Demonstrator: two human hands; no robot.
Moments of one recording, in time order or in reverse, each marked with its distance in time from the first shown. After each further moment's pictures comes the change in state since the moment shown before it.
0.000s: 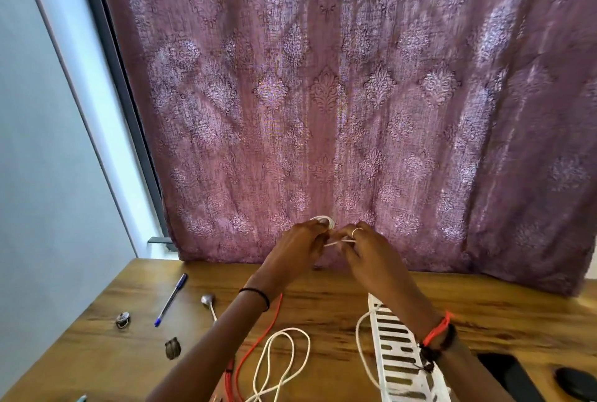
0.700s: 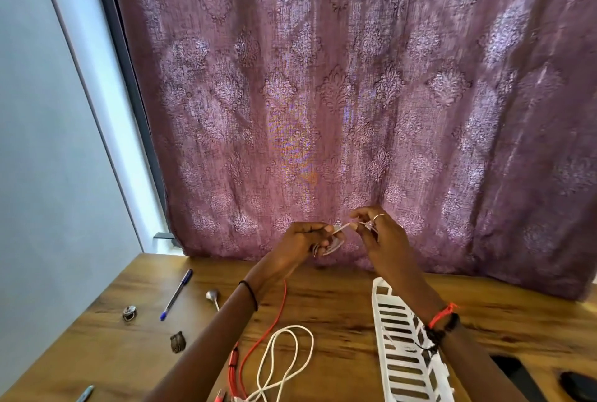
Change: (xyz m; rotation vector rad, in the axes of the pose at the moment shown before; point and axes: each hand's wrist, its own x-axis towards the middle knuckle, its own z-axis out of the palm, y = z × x) left_hand -0.003 0.007 -0.010 -0.954 -0.102 -0.427; right_hand 0.013 0.008 -0.005 0.234 0.236 -0.096
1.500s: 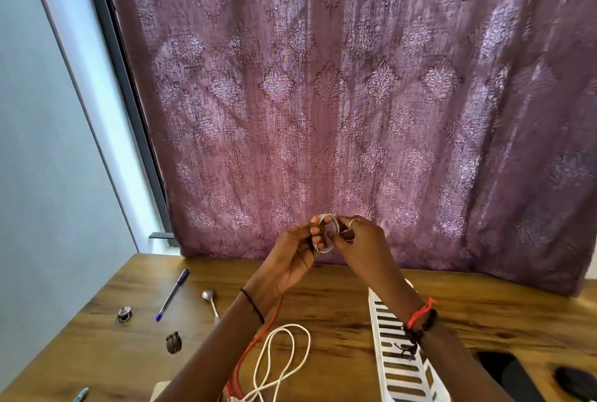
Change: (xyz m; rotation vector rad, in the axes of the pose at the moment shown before) left_hand 0.001 -0.011 0.009 -0.787 0.135 -0.112; right_hand 0.002 -0.009 0.023 -0.093 -0.066 0.096
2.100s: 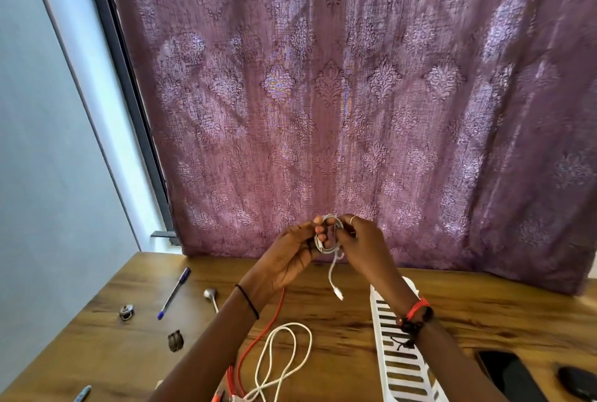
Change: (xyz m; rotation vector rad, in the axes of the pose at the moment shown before) left_hand -0.001 0.006 -0.008 0.082 -0.099 -0.029; right_hand 0.003 0.000 0.005 0.140 -0.063 0.158
